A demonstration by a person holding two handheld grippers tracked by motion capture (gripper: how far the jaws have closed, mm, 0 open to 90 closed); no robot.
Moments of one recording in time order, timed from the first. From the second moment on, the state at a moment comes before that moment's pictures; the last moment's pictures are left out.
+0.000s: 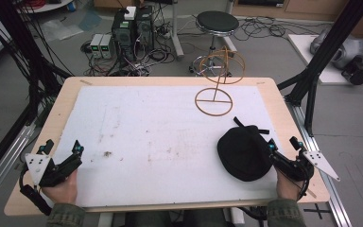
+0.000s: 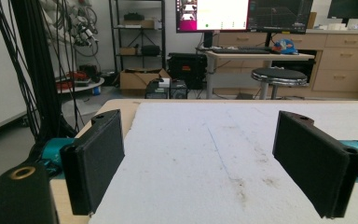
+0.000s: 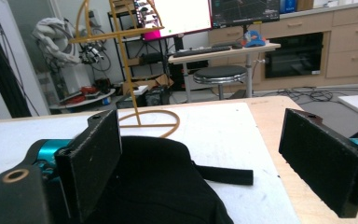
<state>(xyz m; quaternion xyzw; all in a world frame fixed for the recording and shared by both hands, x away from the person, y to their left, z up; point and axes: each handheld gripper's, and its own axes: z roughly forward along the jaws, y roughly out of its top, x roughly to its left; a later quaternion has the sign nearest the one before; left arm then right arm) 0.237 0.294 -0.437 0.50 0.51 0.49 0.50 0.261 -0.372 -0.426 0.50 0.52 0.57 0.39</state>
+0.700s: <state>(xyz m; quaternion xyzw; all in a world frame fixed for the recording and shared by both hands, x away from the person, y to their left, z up) 0.239 0.296 -0.437 0.50 0.50 0.49 0.50 0.267 -0.339 -0.404 0.43 0.61 0.56 0.36</state>
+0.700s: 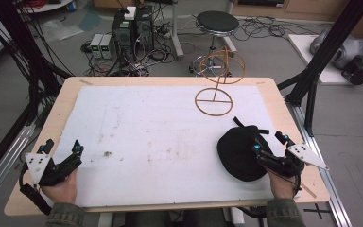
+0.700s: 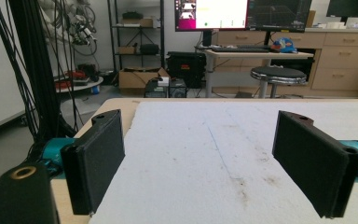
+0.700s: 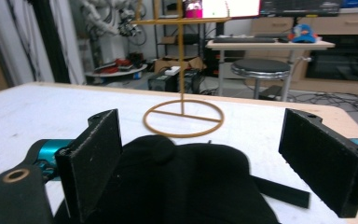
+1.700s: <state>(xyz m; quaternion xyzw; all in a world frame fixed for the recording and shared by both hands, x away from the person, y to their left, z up) 0.239 0.298 -0.437 0.50 0.51 0.49 0.50 0.277 -0.327 -0.427 0.42 0.70 0.48 0.32</state>
